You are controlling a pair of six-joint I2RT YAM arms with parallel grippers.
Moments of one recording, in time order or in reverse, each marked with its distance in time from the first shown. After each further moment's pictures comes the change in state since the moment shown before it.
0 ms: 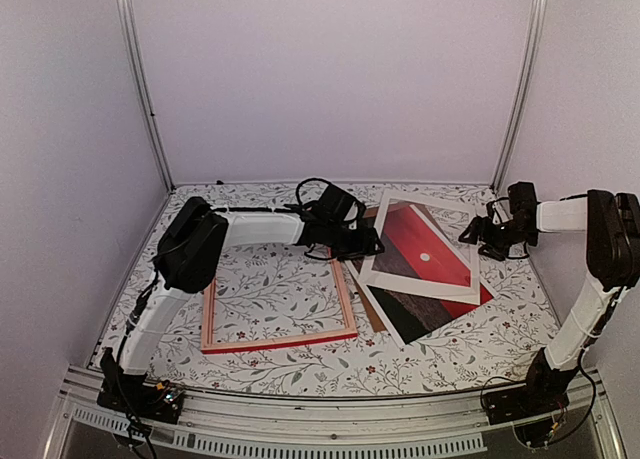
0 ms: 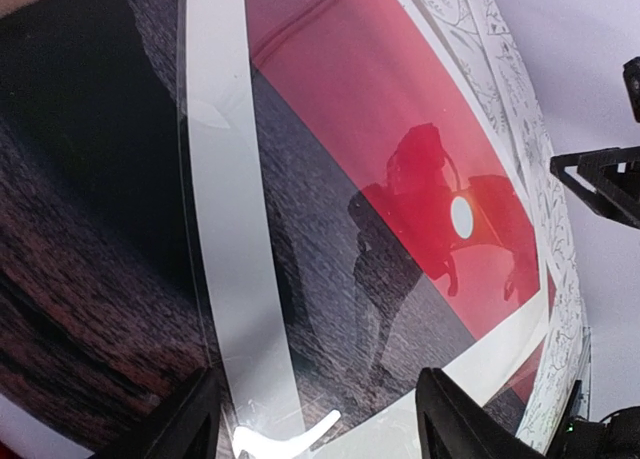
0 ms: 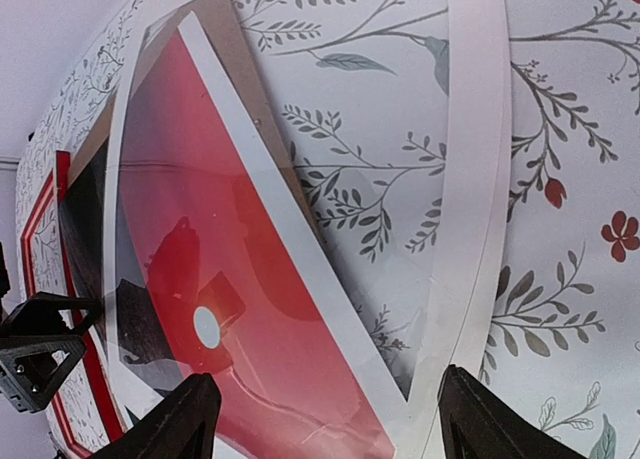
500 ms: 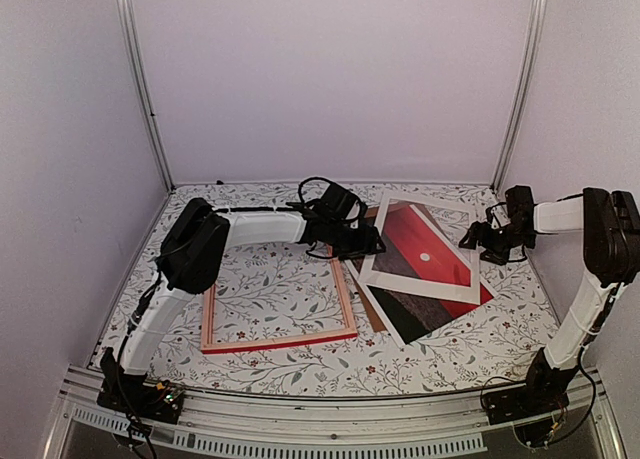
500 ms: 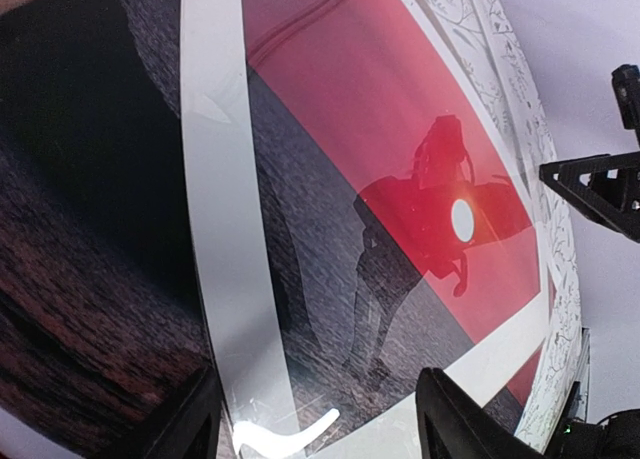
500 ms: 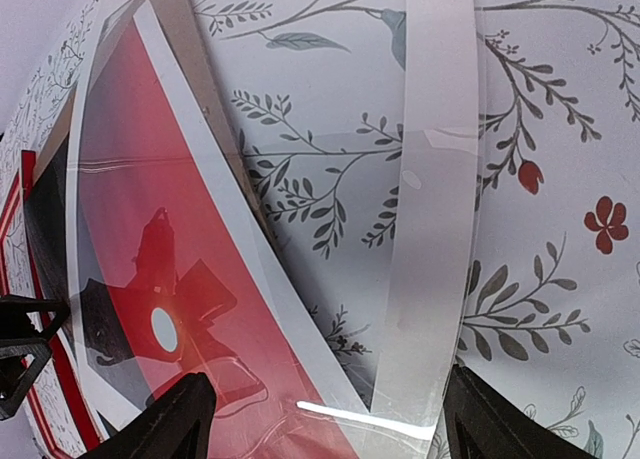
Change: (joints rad) left arm 0.000 0.024 0.054 -0.047 0.003 -0.003; right arm 0.001 0.032 -0.001 -0.006 0.051 -0.017
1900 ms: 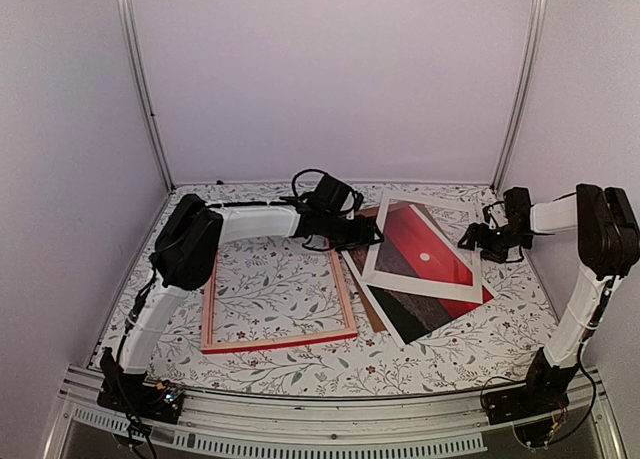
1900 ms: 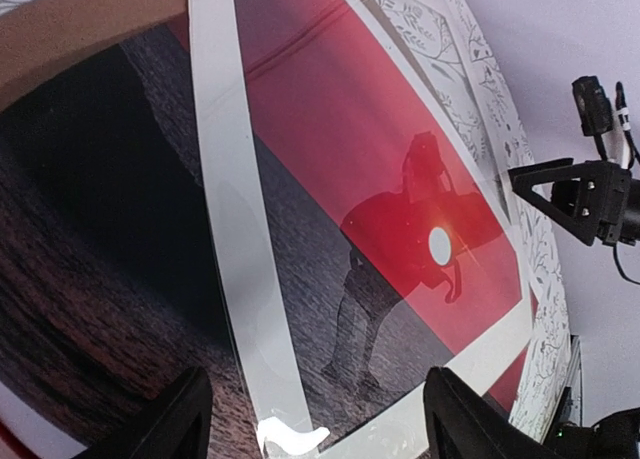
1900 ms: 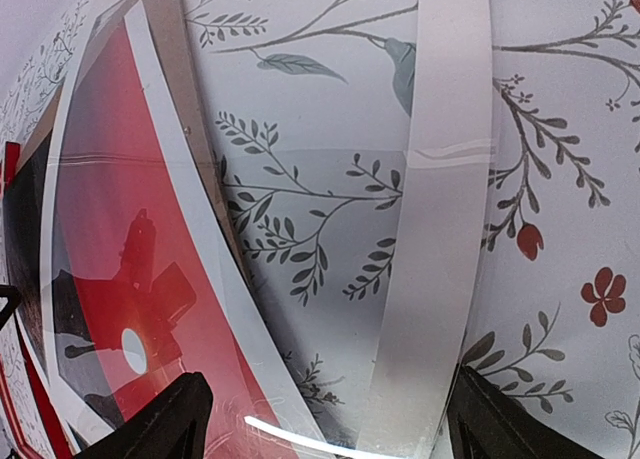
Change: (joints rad) left arm 0.027 -0.045 -0.030 0.045 0.009 0.025; right arm -0.010 0.074 0.028 0.052 0.010 -0.078
